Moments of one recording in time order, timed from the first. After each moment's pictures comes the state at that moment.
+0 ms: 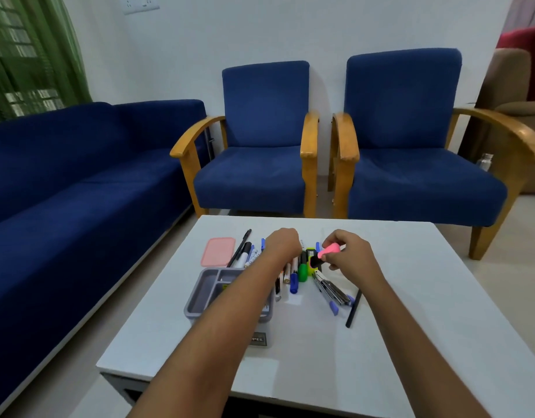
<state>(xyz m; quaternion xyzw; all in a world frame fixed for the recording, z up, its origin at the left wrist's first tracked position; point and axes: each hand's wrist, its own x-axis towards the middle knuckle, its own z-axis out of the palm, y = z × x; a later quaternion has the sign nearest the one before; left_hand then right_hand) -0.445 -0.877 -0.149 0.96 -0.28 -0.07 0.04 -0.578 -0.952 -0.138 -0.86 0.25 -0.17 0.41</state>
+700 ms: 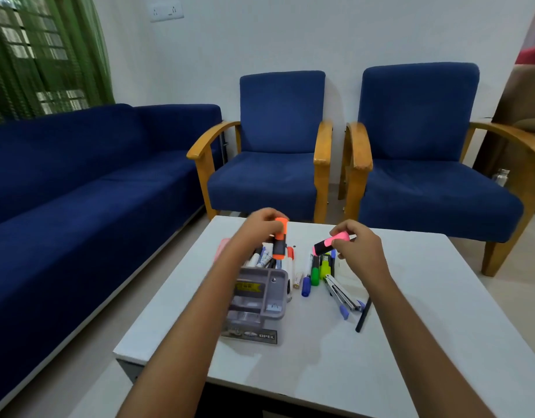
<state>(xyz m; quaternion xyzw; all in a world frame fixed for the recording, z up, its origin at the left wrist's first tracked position) -0.449 -0.783 -0.100 0.81 -0.25 -0.13 0.52 -0.572 -0.936 -0.118 -0.83 0.24 -0.27 0.44</state>
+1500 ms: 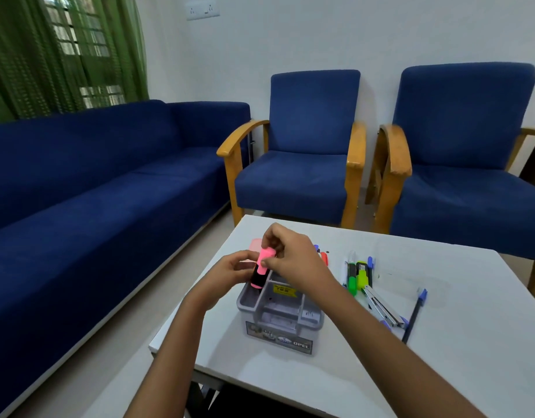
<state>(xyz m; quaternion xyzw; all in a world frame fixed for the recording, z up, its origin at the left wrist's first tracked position) -0.447 -0.645 -0.150 0.76 -0.25 -0.19 0.58 -0.525 -0.793 -0.092 -0.91 -0.02 -0.14 0.38</state>
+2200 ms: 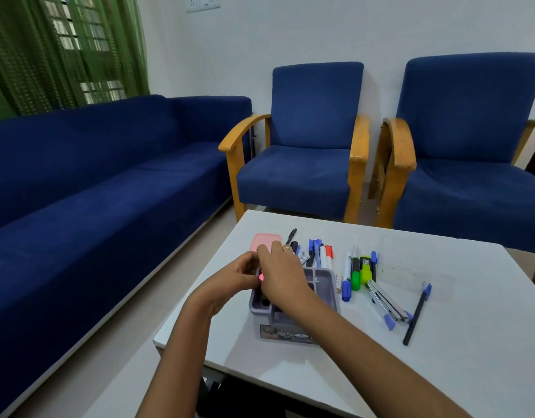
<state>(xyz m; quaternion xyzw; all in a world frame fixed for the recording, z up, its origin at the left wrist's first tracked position) -0.464 -0.648 -0.151 0.76 -0.21 -0.26 0.56 -0.510 -0.763 -0.132 -0.99 0.02 -0.10 0.12</state>
